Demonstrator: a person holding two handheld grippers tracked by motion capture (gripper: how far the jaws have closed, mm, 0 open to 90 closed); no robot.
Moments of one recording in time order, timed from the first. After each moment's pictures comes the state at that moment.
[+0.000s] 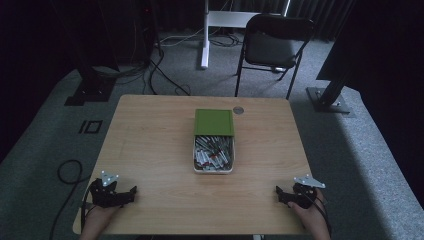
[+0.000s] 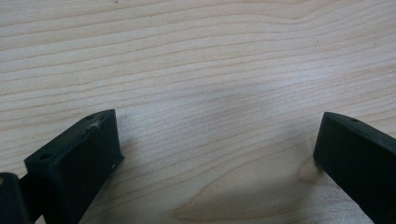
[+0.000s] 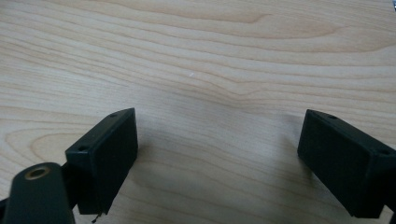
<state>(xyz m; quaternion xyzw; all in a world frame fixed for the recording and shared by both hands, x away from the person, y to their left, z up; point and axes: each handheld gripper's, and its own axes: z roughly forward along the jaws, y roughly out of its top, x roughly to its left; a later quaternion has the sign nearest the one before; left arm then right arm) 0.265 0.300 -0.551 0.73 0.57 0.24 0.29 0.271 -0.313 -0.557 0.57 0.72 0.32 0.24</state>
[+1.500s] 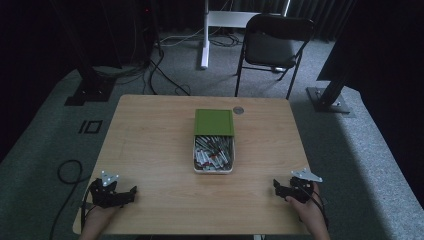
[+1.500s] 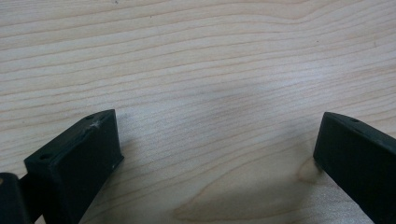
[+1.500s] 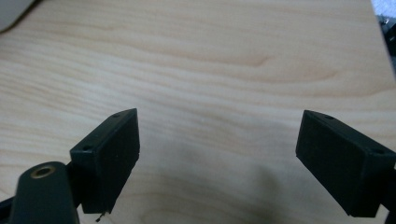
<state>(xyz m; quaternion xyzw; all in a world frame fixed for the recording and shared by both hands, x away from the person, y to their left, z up) 0.265 0.300 -0.551 0.73 0.57 0.24 0.29 0.284 -0.301 -0.540 0.56 0.72 0.32 0.25</state>
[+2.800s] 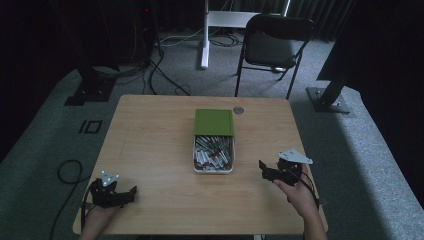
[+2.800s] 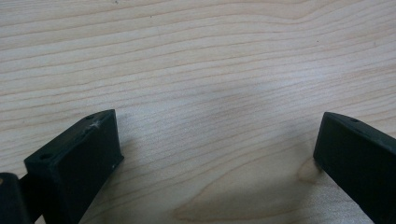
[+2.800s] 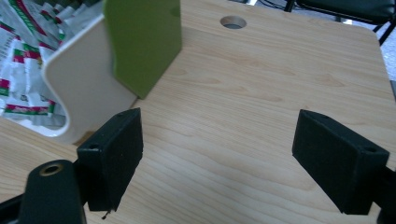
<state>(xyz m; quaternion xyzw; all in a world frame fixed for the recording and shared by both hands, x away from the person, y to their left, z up) 0.265 0.300 -0.551 0.73 0.57 0.24 0.29 0.307 -0.248 -0.469 0.49 0.73 0.39 0.27</state>
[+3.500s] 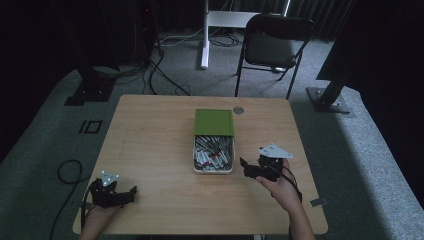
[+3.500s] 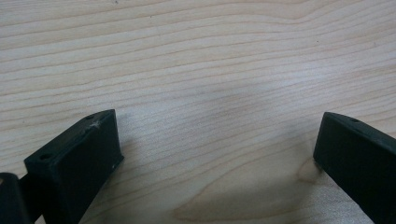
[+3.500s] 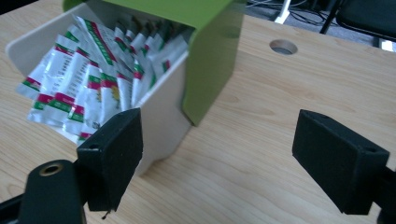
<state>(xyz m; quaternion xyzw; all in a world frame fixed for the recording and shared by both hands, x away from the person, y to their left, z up) 0.265 0.300 -0.551 0.73 0.57 0.24 0.29 0.316 -0.196 -0.458 0.44 0.75 0.42 0.25</state>
